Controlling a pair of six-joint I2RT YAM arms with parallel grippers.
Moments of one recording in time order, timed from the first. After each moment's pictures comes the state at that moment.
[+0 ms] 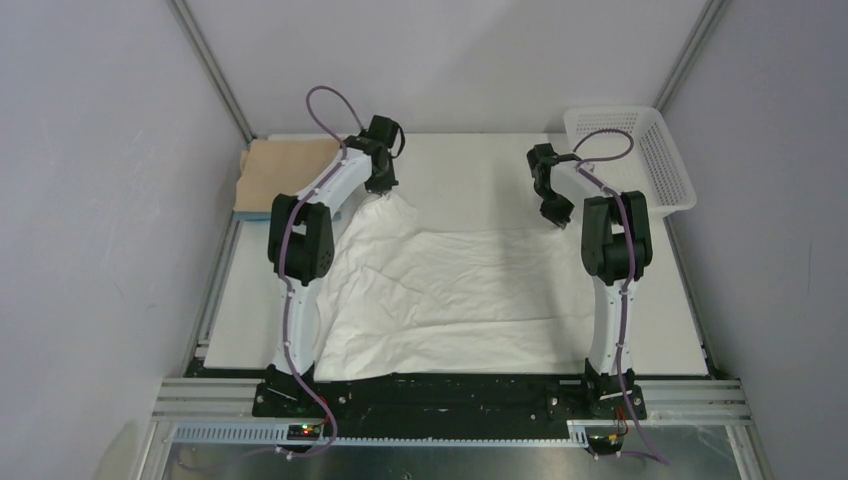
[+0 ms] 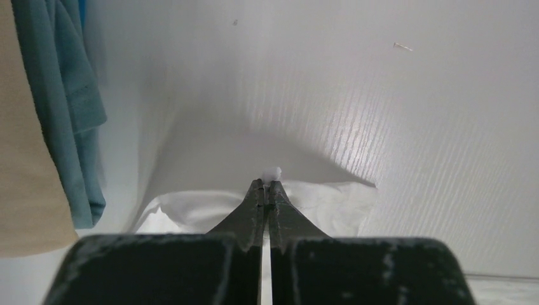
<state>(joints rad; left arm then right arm) -0.34 2.26 1.99 -0.79 -0.23 -0.44 0.18 2.19 1.69 -0.89 0.58 0.76</state>
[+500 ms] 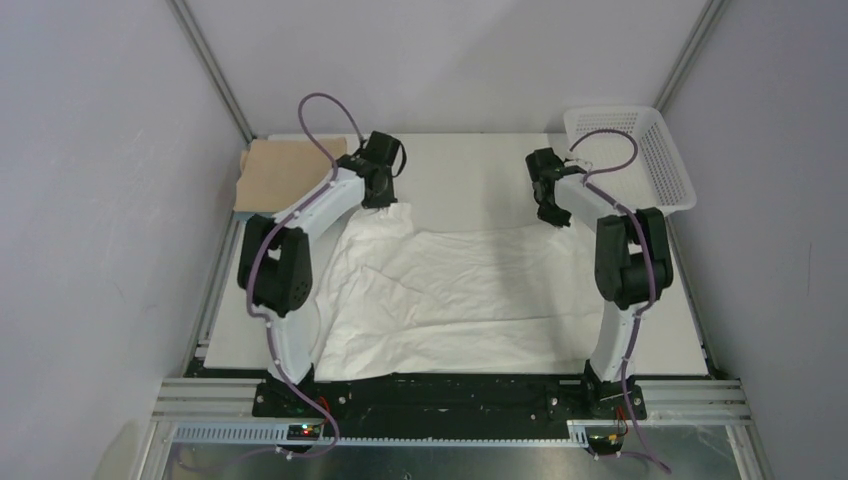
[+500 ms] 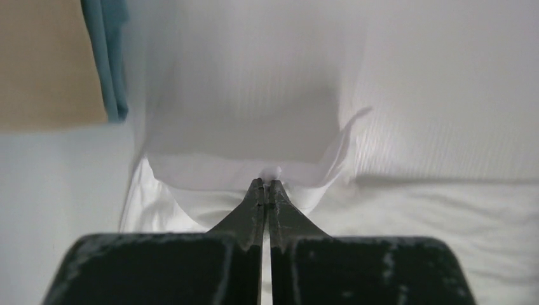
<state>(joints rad) -0.40 1.98 1.66 -0.70 -0.28 -0.44 0.22 1.99 1.48 -0.73 0.57 0.70</state>
